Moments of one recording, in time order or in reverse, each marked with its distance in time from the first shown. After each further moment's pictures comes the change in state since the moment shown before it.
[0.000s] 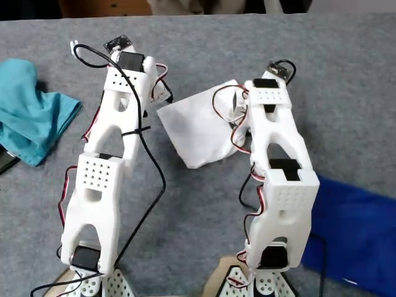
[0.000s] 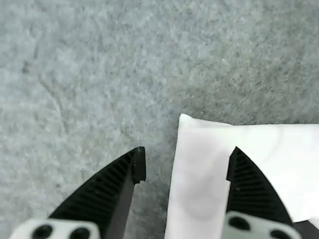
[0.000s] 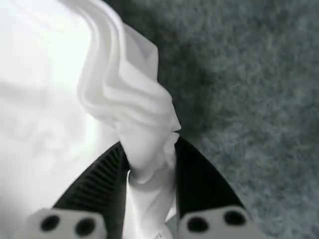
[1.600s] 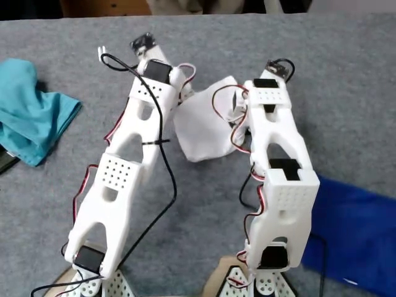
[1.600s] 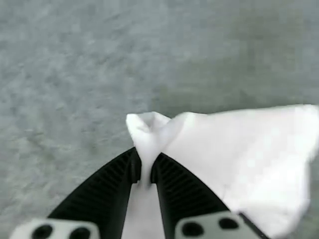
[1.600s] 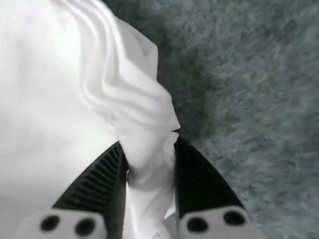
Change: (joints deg) left arm 7.8 9.8 -18.5 -6.2 4.8; right arm 0.0 -0.9 -0.7 1.1 2.3
